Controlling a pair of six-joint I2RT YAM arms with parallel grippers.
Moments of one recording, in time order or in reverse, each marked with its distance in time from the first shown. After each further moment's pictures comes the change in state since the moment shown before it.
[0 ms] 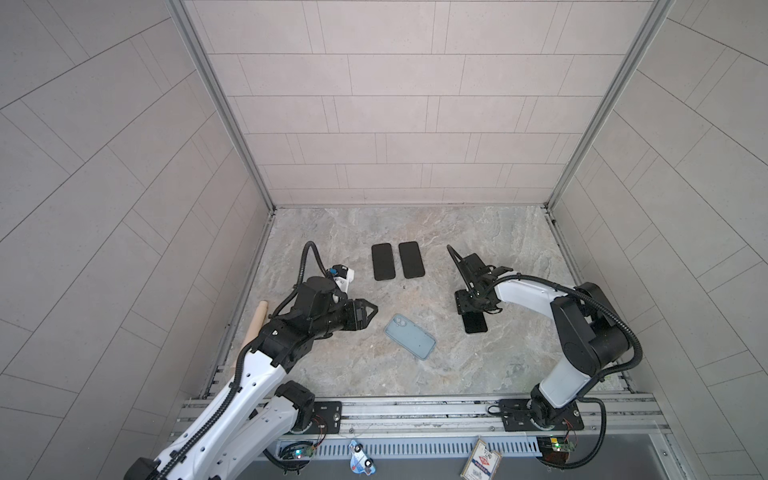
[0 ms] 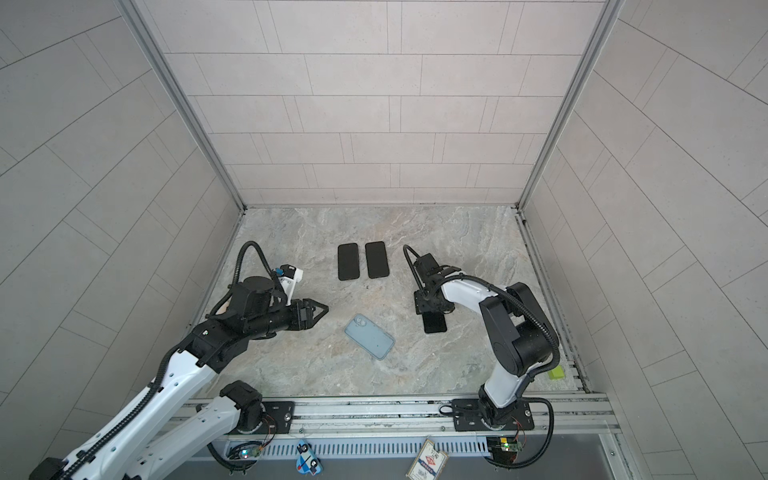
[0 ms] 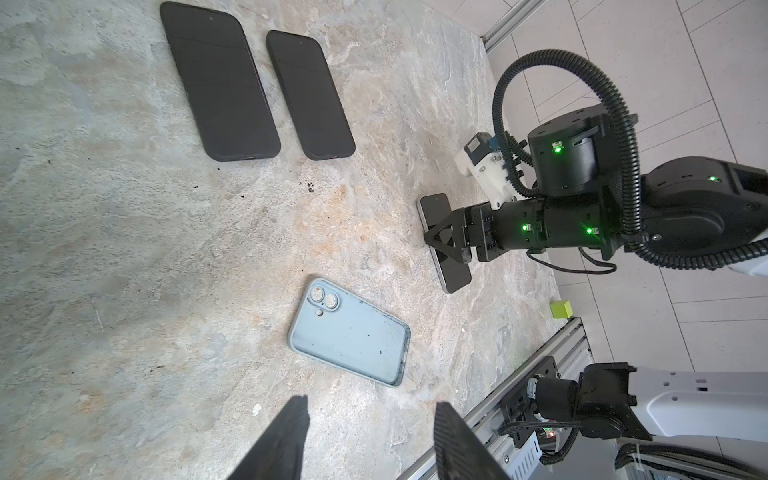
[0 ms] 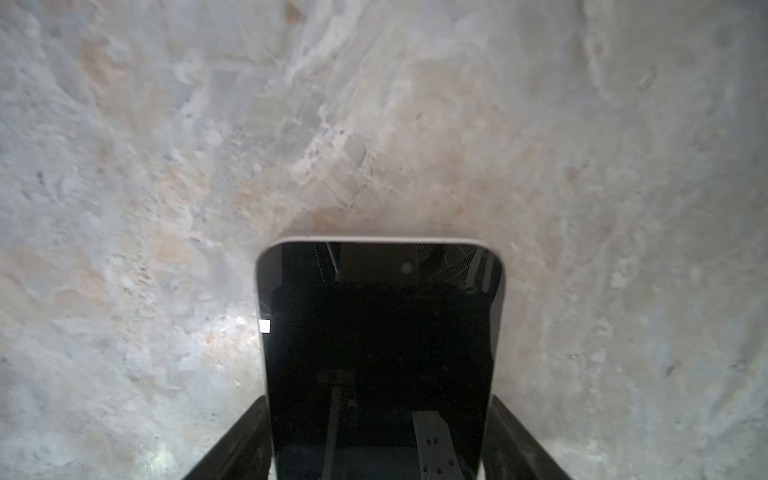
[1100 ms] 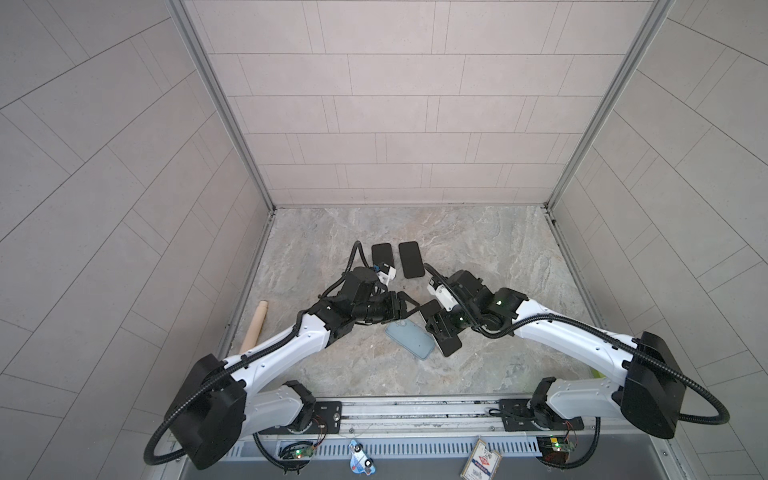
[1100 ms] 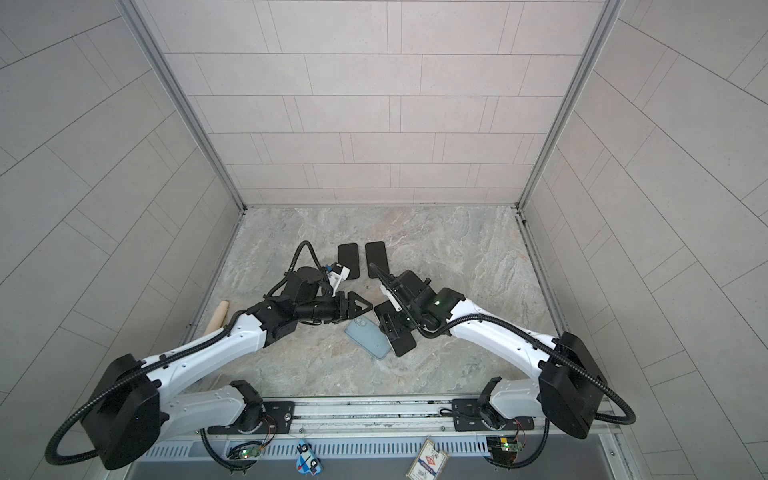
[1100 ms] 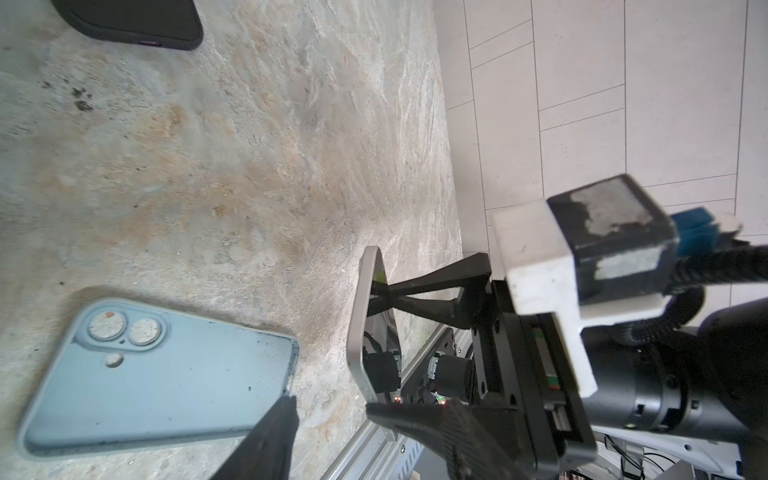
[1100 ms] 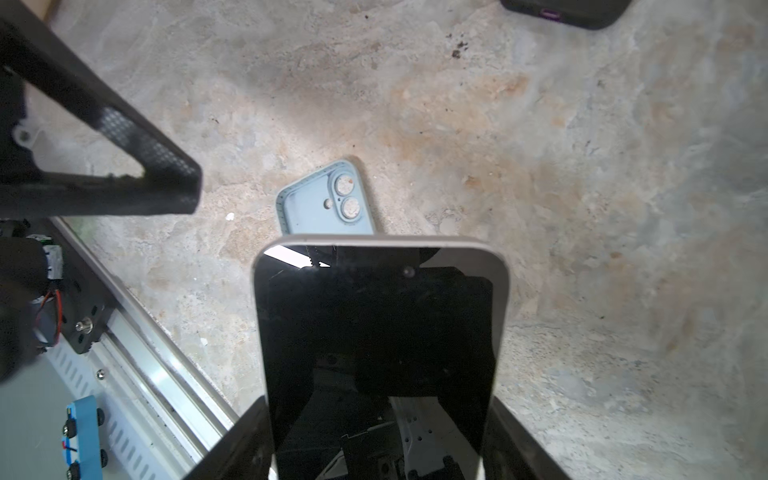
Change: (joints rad) left arm -0.177 0.435 -0.030 0.531 0.204 -0.312; right arm 0.370 -0.375 -0.027 -0.039 -0.240 -0.038
